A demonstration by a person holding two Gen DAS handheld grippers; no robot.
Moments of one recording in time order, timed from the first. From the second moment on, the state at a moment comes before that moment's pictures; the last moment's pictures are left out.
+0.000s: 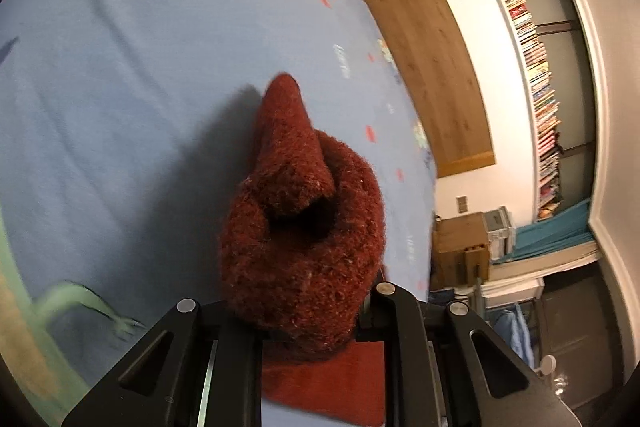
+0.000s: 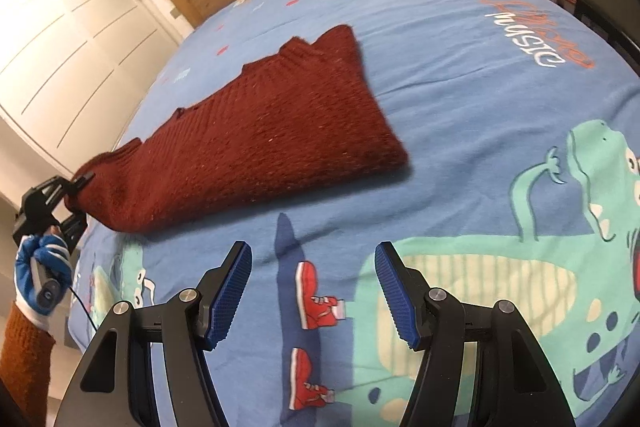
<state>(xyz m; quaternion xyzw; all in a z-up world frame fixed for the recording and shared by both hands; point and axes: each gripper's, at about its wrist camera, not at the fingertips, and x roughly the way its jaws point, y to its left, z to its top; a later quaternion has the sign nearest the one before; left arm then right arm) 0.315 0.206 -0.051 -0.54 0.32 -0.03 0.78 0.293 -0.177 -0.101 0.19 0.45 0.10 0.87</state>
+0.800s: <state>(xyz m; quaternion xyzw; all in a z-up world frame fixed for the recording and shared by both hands) 0.397 -0.047 -0.011 -0.39 0.45 -0.23 0.77 0.252 -0.281 -0.092 0.27 0.41 0.03 0.87</state>
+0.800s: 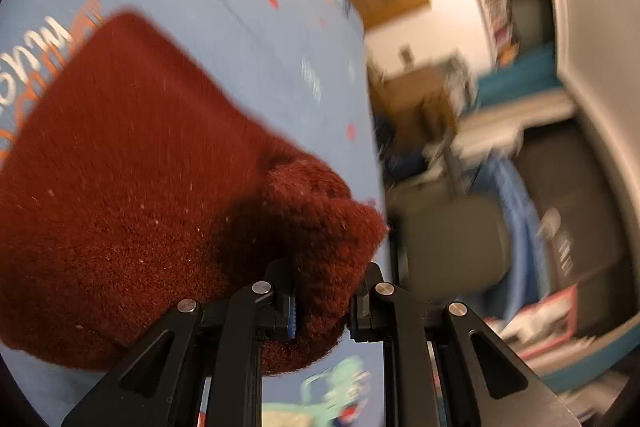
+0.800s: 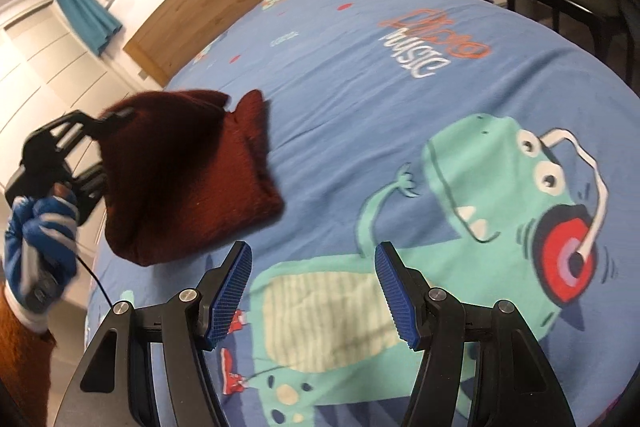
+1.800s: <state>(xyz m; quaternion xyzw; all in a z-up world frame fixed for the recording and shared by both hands) 0.341 -0.140 -0.040 -0.26 0.53 -0.28 0.76 0.238 -0.287 -0.088 0.27 0.41 0.02 0.87</state>
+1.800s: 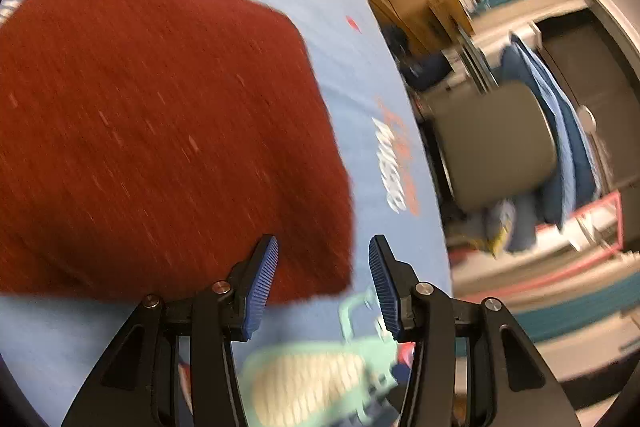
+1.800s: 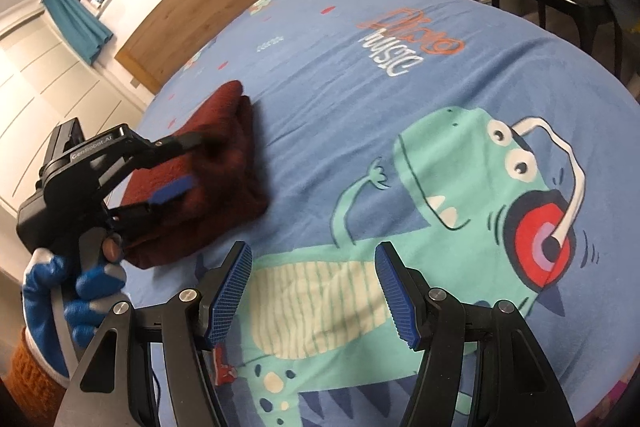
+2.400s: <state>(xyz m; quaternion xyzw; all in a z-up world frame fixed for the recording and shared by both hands) 0.354 -0.014 0.030 -0.13 0.45 -0.24 0.85 0.346 -0.178 -0.007 0.17 0.37 0.14 0.90</state>
